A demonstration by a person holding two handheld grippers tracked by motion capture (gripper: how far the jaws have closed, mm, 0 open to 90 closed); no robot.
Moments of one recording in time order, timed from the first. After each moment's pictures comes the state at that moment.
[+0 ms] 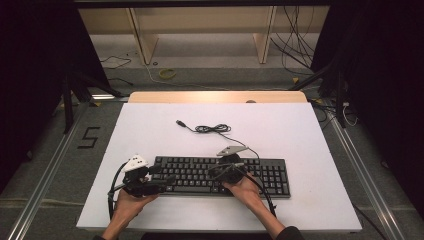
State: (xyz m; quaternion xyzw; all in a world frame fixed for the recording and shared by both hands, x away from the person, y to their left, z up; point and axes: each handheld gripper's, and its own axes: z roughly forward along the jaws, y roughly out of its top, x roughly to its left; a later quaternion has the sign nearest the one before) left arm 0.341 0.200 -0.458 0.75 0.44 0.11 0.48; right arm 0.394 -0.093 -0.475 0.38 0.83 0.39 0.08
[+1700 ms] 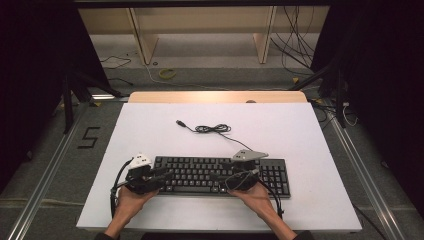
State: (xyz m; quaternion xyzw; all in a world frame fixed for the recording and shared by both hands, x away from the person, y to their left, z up) left arm 0.351 0.196 -0.464 0.77 0.44 0.12 0.44; right arm 0.363 -0.124 -0.454 0.36 0.80 0.48 0.08
